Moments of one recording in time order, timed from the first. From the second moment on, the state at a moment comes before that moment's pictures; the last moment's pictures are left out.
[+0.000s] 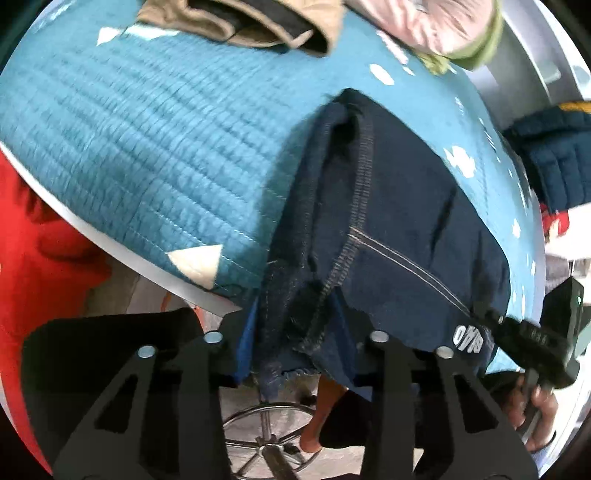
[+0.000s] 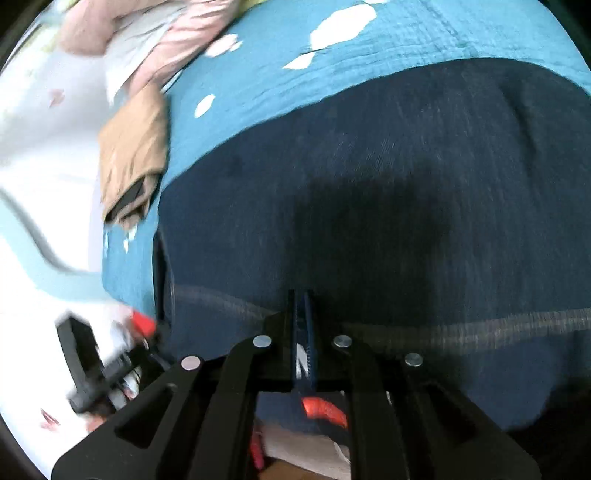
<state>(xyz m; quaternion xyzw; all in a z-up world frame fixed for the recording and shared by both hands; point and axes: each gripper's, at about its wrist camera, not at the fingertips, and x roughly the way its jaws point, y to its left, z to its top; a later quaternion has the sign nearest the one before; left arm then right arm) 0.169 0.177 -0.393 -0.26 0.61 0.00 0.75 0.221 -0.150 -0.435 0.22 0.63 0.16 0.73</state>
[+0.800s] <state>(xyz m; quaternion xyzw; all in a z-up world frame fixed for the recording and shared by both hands) 0.155 0.073 -0.292 -0.19 0.51 -0.15 0.82 0.199 -0.084 -0.373 0.29 0.59 0.28 0.70</state>
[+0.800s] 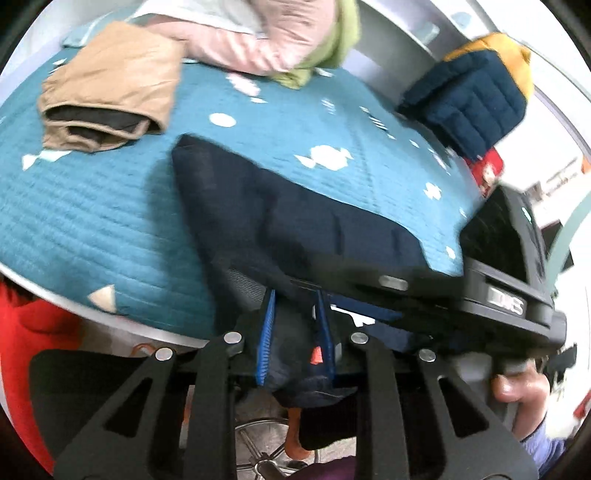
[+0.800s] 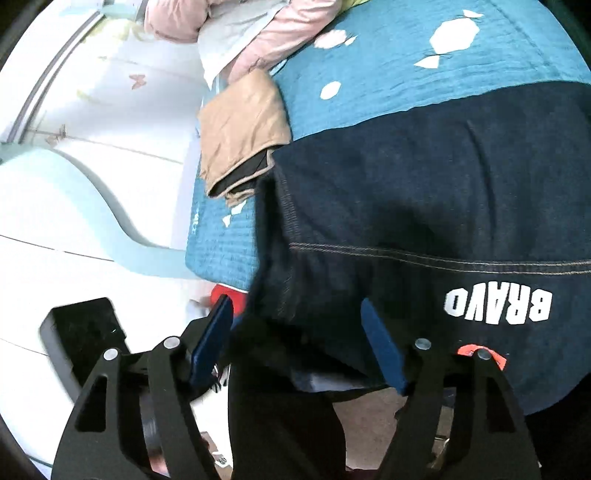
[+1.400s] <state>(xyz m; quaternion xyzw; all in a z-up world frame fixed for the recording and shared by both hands) 0.143 0.100 -0.342 -0.18 0.55 -0.12 0.81 0.220 0.027 -0.408 0.13 0.68 0.28 0.66</state>
